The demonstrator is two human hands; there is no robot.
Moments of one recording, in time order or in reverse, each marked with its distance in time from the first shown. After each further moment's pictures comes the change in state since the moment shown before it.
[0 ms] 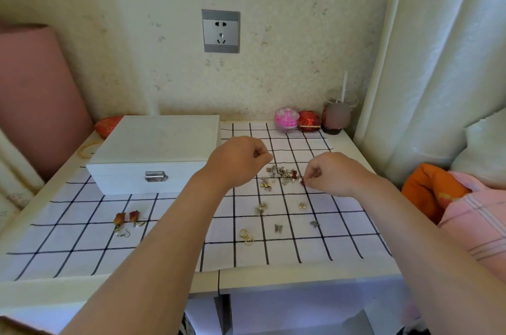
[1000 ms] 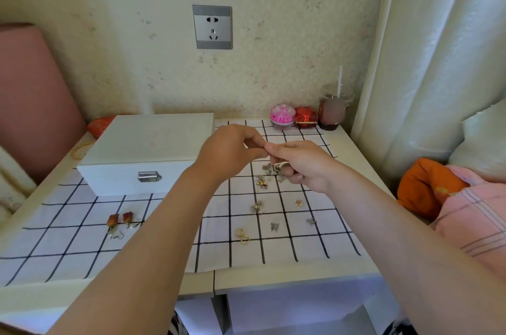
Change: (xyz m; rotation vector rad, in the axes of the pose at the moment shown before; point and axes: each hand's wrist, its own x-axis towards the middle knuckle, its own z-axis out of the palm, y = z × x) left_hand 0.008 -0.003 -0.004 -0.139 0.111 0.066; right_hand 0.008 -0.059 0.003 1.204 -0.060 0.191
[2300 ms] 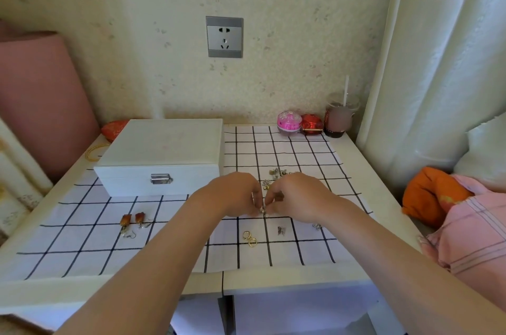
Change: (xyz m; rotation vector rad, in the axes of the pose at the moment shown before) left_hand -0.038 -0.007 0.012 0.394 -0.542 -0.137; right_hand -0.021 0.028 0.017 -1.168 -0.128 -0.382
